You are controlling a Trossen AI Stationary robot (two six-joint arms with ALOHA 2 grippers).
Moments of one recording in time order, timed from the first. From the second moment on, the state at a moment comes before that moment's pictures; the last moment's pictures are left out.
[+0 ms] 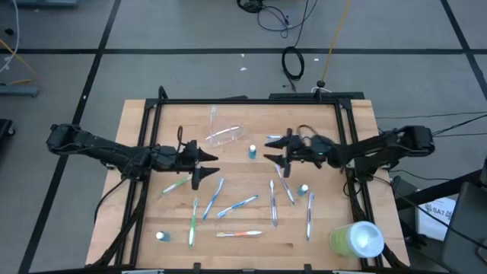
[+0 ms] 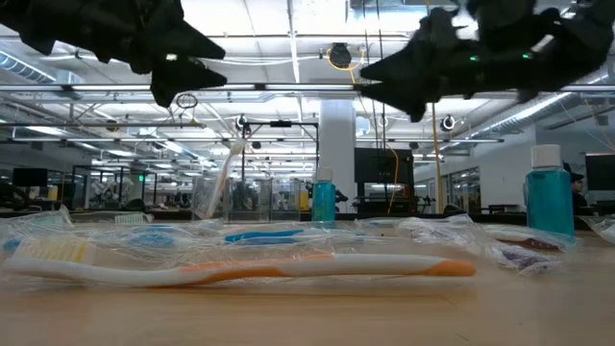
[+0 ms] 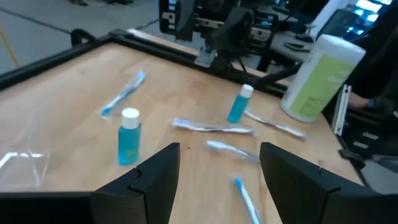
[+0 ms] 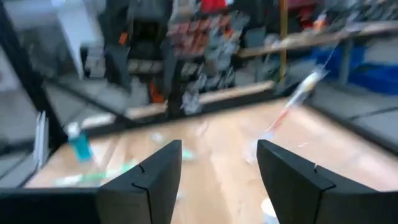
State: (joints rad) left arm -0.14 0.99 0.43 0.32 -0.20 -0.34; right arm -0.08 1.35 0.43 0.88 0.02 0.17
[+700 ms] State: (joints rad) left arm -0.06 0.96 0.43 0.25 -0.18 -0.29; right arm -0.16 1.67 0.62 0.79 0.13 0.10
